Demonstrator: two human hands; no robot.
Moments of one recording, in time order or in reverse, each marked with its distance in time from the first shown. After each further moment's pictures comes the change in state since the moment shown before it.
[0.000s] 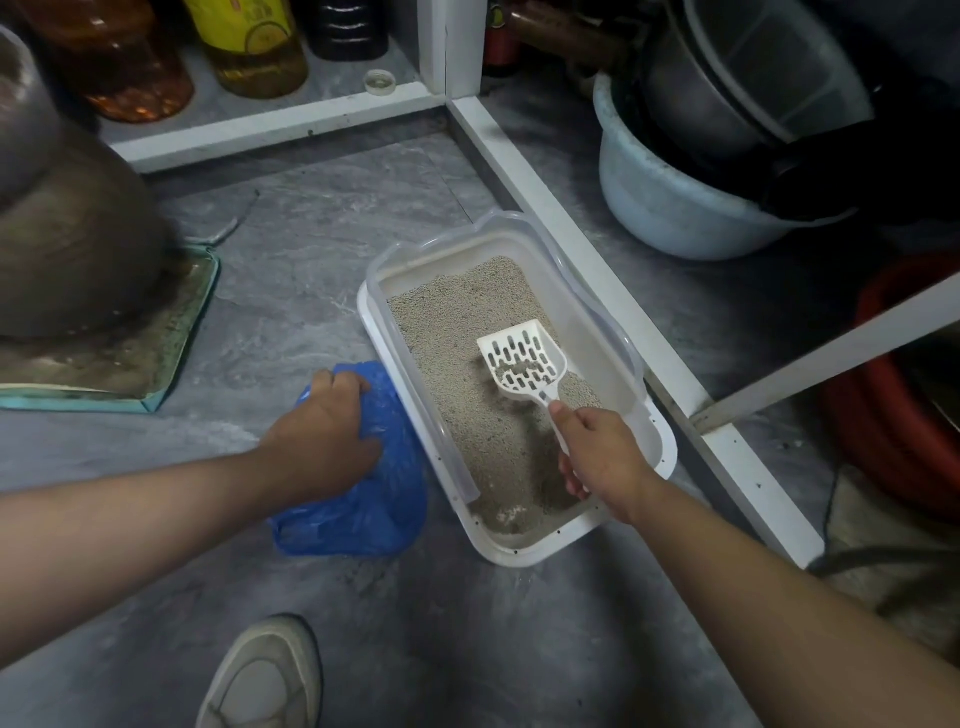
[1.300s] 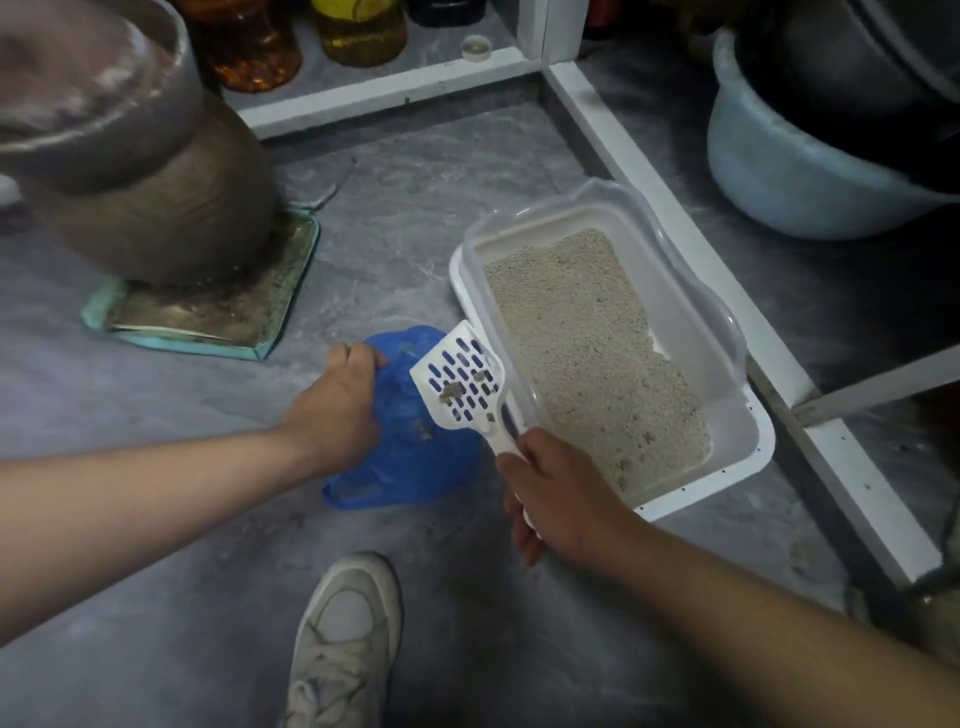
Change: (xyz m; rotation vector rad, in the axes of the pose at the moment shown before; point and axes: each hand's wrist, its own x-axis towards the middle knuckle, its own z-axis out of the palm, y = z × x) left_hand -0.024 -0.073 -0.012 -0.011 0.122 -0.041; right_hand -0.094 -0.043 0.092 -0.042 -0.394 -0.173
